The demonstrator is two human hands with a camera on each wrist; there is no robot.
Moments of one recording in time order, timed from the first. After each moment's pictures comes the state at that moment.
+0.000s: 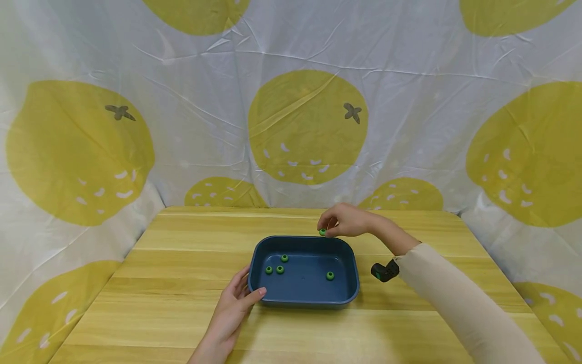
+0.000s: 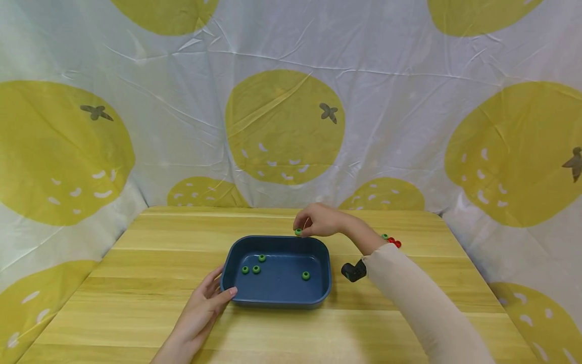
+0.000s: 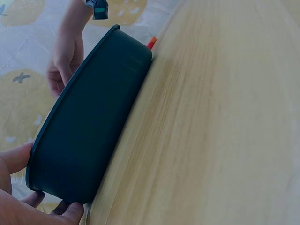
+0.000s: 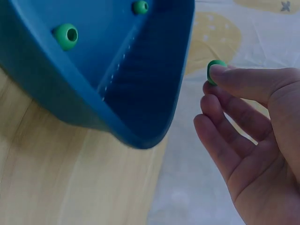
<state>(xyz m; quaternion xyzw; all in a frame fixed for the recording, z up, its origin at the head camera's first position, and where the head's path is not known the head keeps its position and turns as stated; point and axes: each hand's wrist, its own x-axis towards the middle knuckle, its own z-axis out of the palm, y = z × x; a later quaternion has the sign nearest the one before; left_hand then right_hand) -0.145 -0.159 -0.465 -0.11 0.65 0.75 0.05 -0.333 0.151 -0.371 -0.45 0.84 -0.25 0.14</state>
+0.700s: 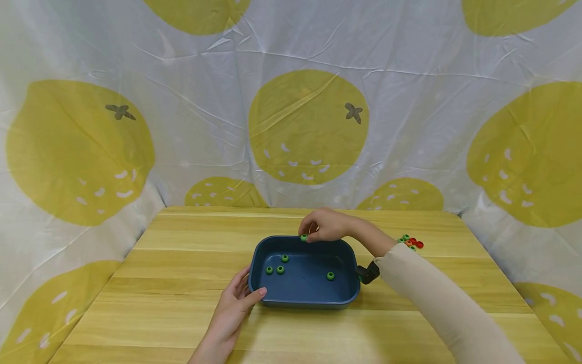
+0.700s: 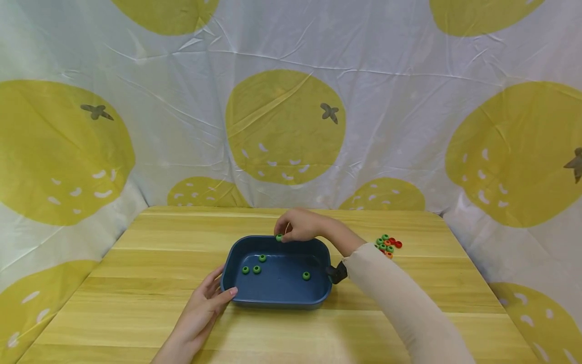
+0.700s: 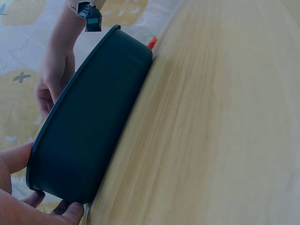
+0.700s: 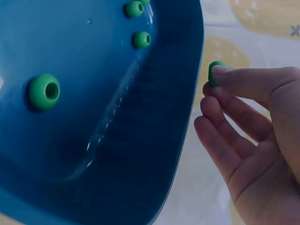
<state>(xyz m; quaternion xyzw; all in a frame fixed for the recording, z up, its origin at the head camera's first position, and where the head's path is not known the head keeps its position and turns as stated) -0.144 -0.158 -0.465 -0.11 0.65 0.75 0.05 -0.335 0.104 -0.378 -0.48 0.83 -0.23 0.16</state>
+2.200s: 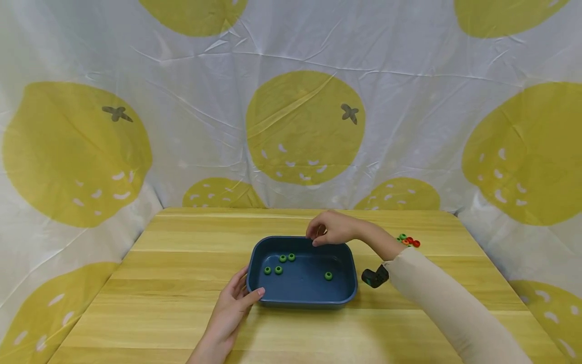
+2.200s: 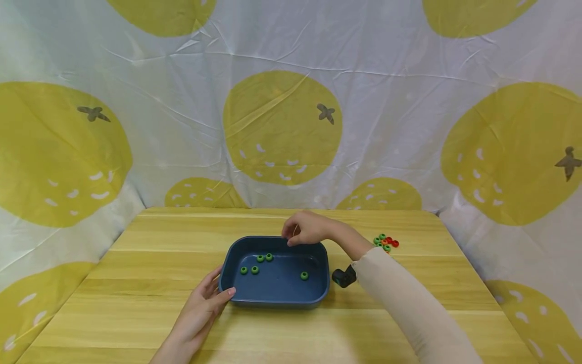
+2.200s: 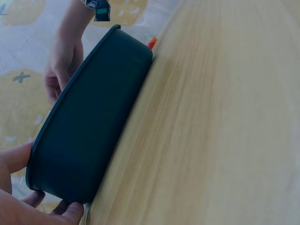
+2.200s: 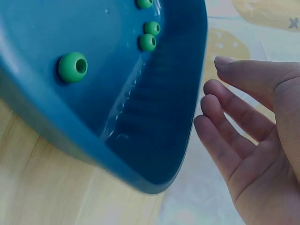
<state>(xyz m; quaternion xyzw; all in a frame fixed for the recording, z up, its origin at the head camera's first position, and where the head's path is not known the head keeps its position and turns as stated) -0.147 -0.159 -0.467 -0.11 0.65 0.75 0.05 -0.324 0.127 -0.379 -0.47 0.83 -0.25 0.17</state>
